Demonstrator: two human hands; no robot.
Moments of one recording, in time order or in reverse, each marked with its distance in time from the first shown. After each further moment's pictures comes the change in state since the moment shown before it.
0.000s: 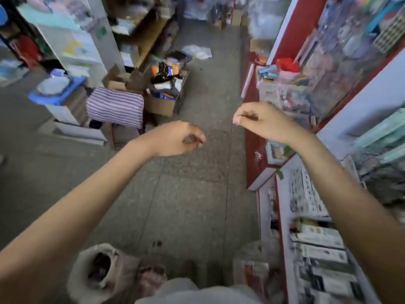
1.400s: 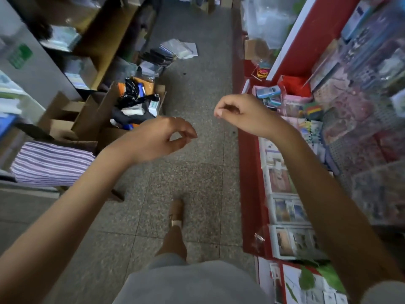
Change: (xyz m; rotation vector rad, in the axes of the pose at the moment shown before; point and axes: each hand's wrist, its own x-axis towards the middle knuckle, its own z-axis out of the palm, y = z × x) left_hand 0.468 -0.276 -0.152 -0.036 0.022 0.021; right_hand 0.489 0.274 -0.140 0.044 -0.060 0.006
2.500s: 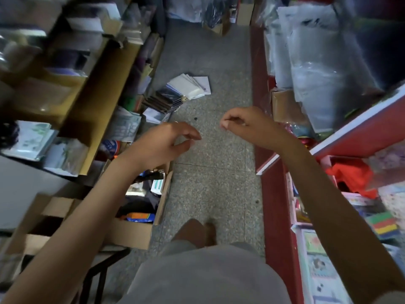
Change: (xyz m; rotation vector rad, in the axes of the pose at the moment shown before) left_hand 0.486 -0.384 -0.207 -0.087 0.088 -0.065; right_hand 0.576 0.245 -0.172 0.118 0.003 0.037
